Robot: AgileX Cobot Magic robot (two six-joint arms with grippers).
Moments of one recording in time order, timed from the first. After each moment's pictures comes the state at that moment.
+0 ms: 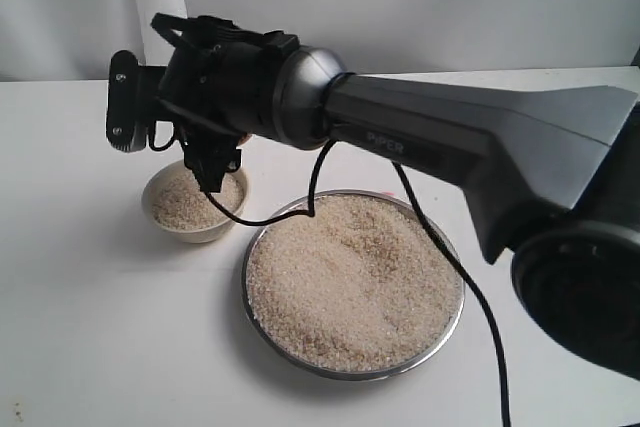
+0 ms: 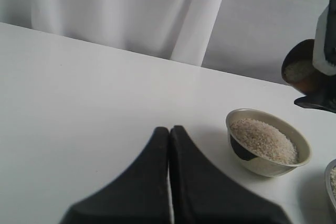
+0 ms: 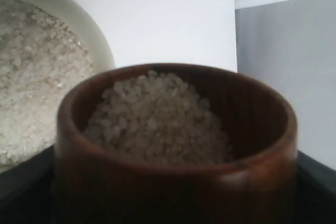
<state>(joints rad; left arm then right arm) 0.04 0.00 0.00 0.02 0.27 -0.25 0.88 2.31 -2.01 -0.68 0.75 -0.33</state>
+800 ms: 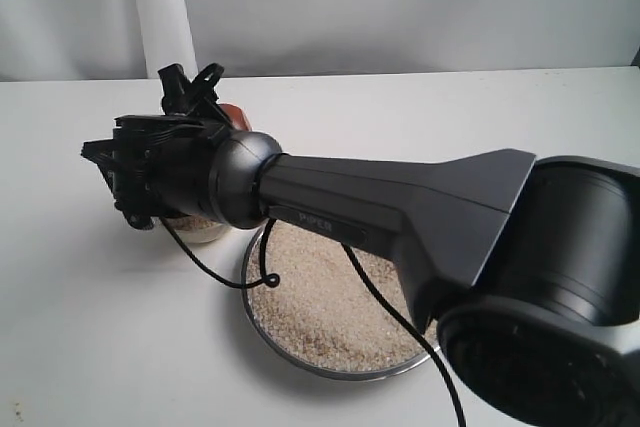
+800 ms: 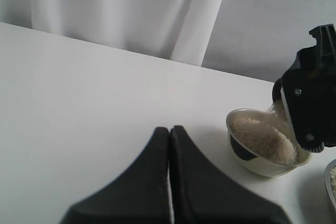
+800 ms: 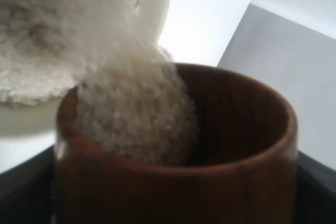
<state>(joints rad) 0.04 0.00 0.00 0.02 0.27 -0.25 0.99 2.41 -2.02 -1.02 0.91 -0.48</state>
